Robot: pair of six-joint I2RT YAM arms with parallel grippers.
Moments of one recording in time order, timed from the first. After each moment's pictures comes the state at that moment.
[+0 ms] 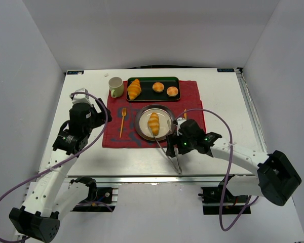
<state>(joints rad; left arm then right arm) -0.30 0.86 0.92 -0.52 -0.27 -0.47 0.77 1.24 0.66 -0.32 -0.16 0.36</state>
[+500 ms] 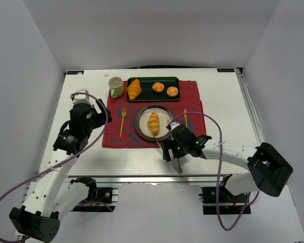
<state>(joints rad) -0.30 0.86 0.91 -0.52 -0.27 -0.48 0.88 1.34 0.66 -0.26 -0.04 0.41</state>
